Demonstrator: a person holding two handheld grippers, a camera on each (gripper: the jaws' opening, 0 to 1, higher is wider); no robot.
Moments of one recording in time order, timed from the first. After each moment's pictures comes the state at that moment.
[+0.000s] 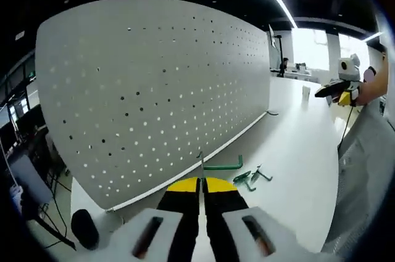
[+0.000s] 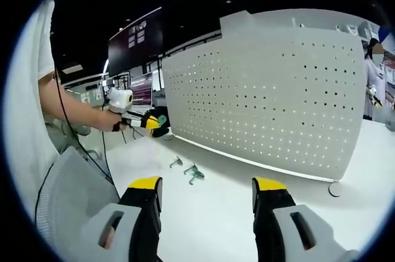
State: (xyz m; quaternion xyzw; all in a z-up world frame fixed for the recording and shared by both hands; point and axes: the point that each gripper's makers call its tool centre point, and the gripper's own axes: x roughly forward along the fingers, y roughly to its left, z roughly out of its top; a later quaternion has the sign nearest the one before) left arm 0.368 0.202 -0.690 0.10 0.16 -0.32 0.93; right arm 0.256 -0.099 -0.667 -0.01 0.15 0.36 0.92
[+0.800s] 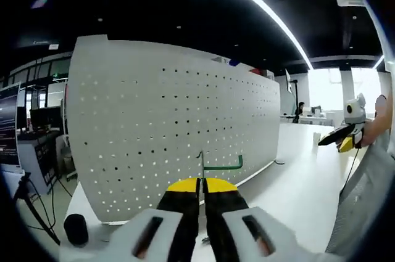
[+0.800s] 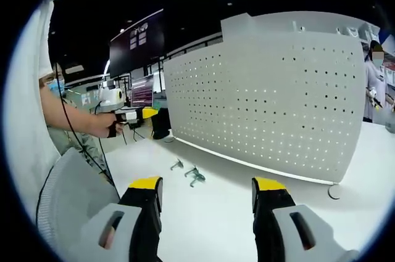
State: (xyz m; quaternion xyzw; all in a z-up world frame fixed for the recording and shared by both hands) left arm 0.357 0.192 -0.635 0.01 0.03 -0.28 0.96; right arm 0.255 -0.097 -0.658 -0.01 0.13 0.36 0.92
